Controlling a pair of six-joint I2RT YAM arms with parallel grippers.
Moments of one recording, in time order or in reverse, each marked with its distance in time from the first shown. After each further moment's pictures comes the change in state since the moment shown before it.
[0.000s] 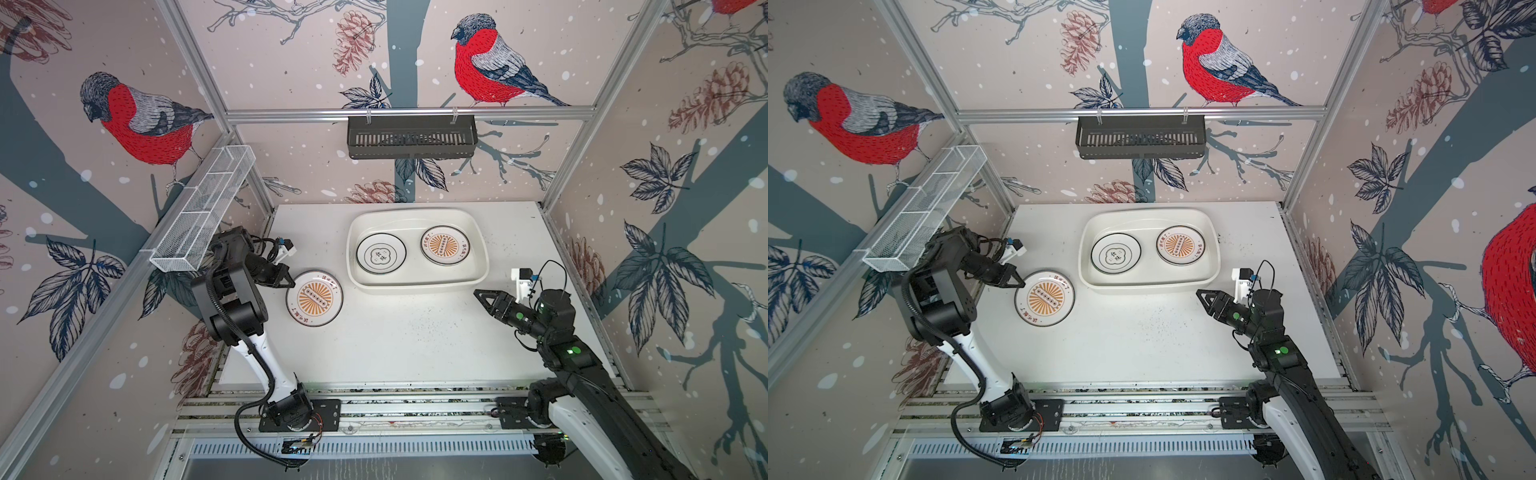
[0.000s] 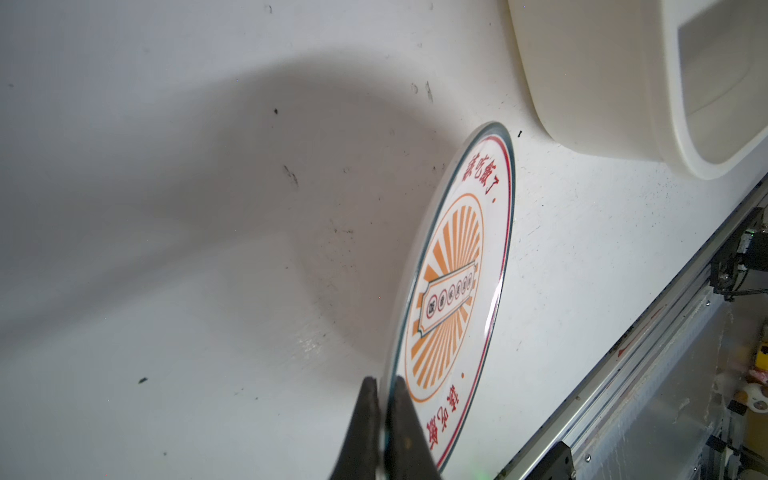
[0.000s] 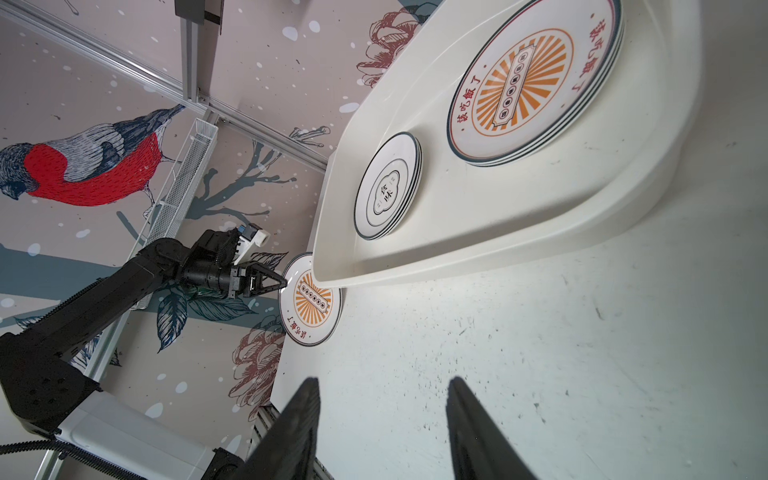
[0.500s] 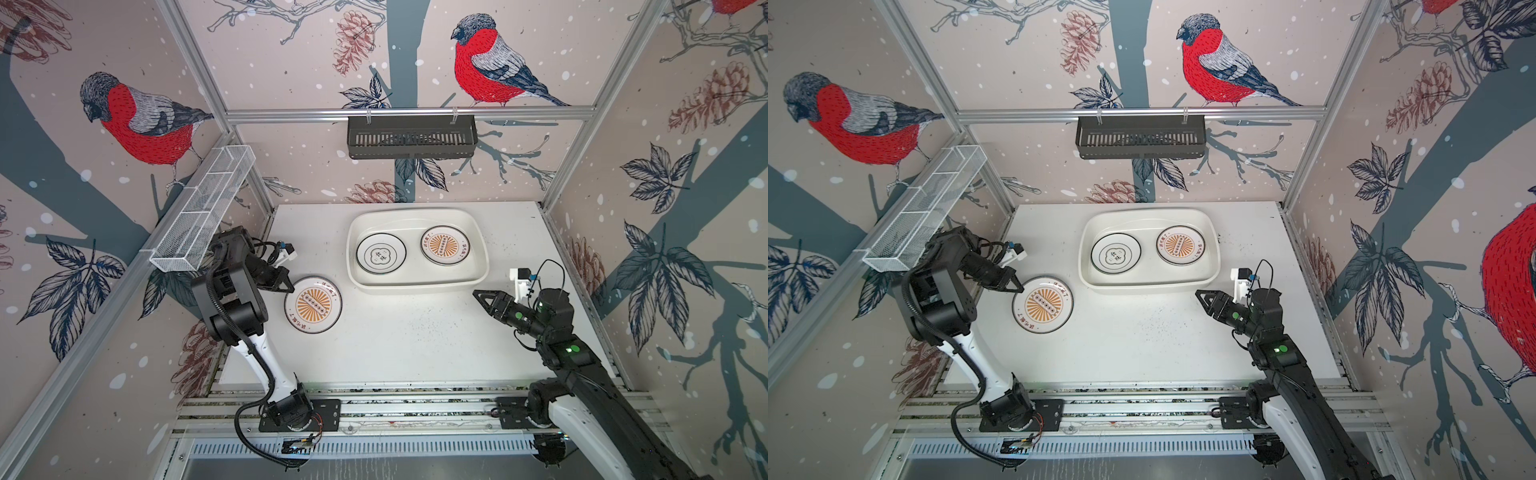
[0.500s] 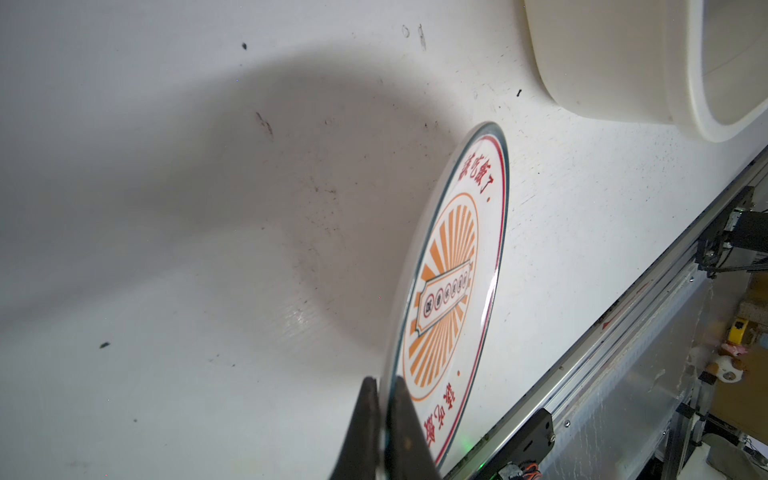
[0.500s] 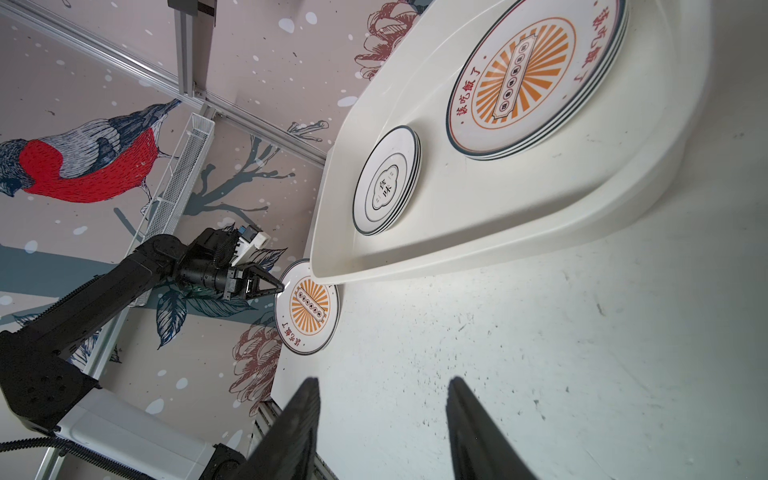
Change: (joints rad) left arm -0.003 0.000 0.000 -0.065 -0.037 0.007; right arm 0.000 0.017 0.000 0.005 -0.012 -0.003
